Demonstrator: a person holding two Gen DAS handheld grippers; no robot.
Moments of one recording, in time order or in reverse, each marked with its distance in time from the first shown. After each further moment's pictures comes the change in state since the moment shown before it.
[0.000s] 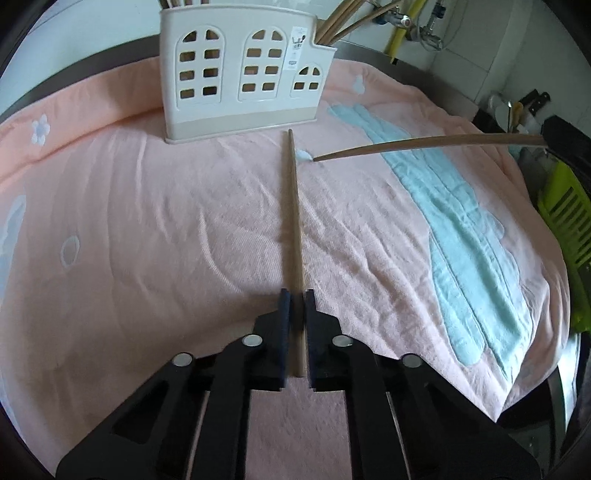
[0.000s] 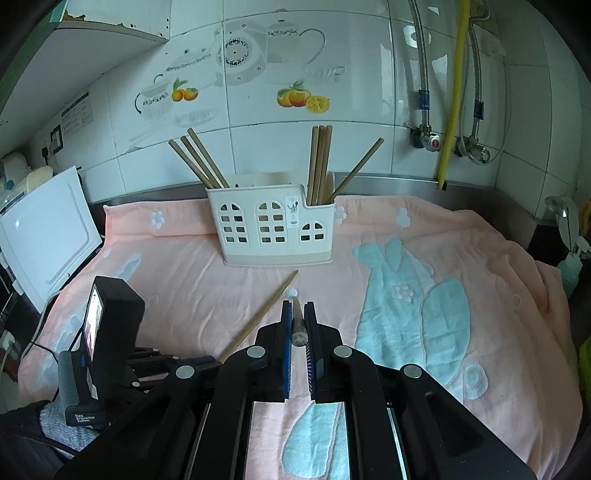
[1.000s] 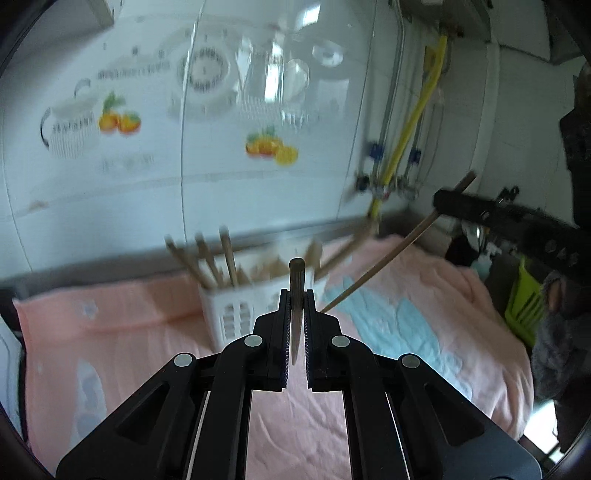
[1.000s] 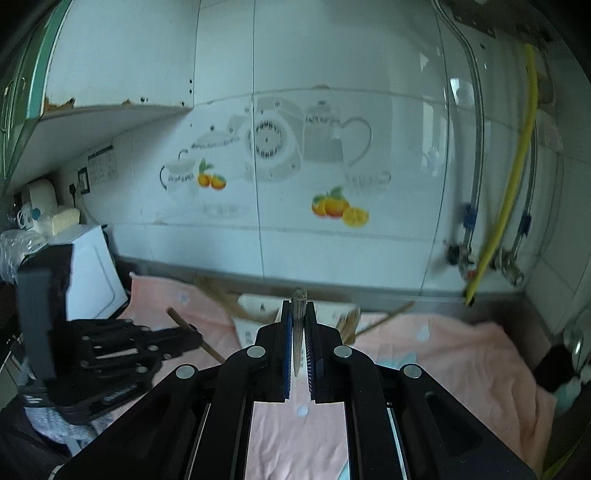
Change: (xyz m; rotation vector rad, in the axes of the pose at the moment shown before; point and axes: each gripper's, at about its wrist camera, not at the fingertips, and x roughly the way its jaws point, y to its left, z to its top) left arm -0.162 0.008 0.138 0.070 -0.432 -0.008; right arm -0.010 0.003 0.168 -0.119 -0.146 0.118
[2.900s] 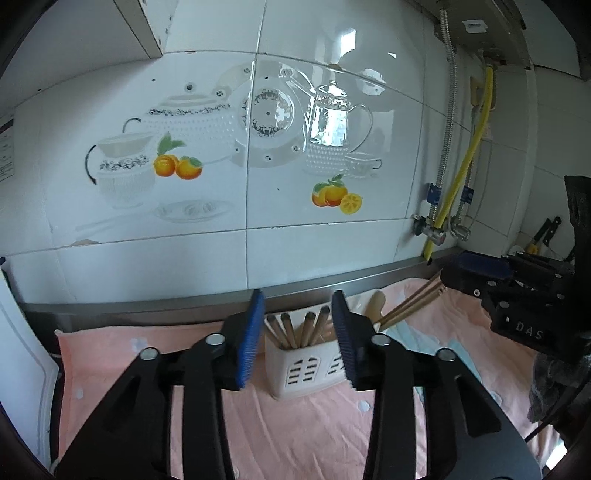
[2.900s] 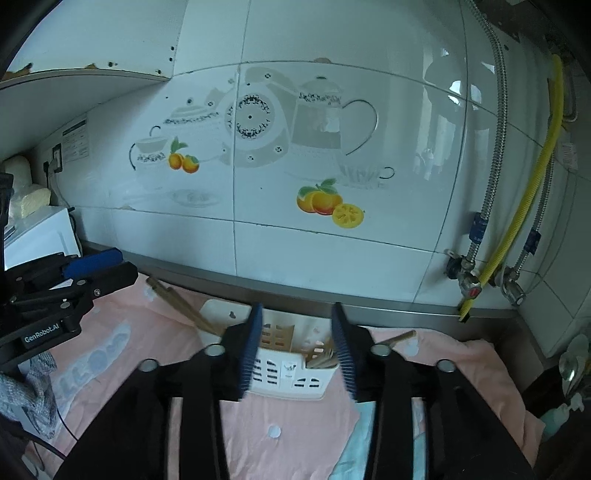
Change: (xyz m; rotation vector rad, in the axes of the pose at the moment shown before) left arm -0.004 0.038 0.026 -0.023 -0.086 0.181; right arm 0.052 -0.003 0.001 -0.056 0.055 -0.078
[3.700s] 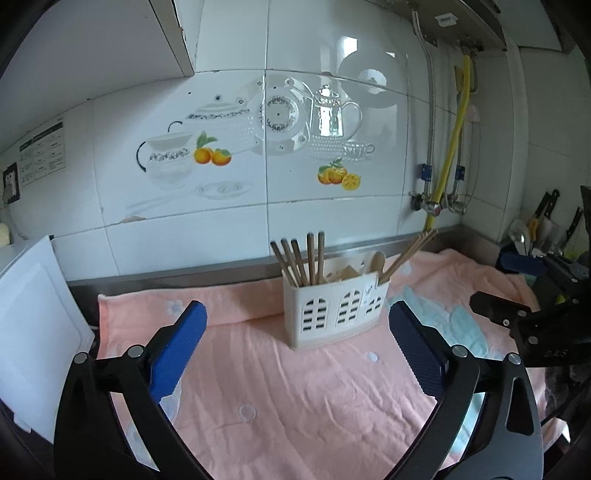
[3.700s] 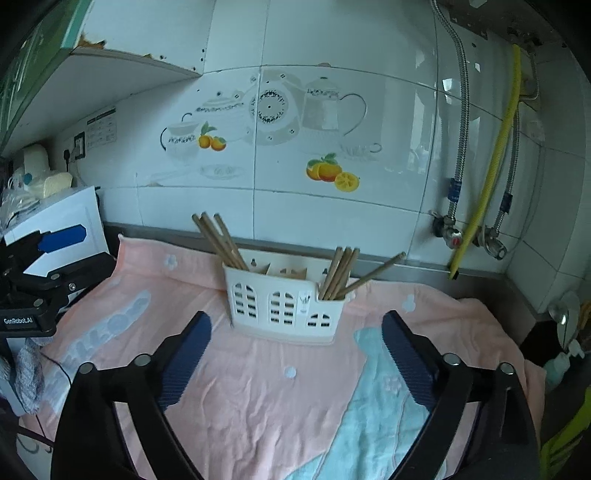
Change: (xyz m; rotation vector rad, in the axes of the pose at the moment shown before) left arm -0.080 -0.014 -0.060 0.050 -0.010 0.094; right arm -0.070 0.020 -0.078 0.016 0.000 -0.002
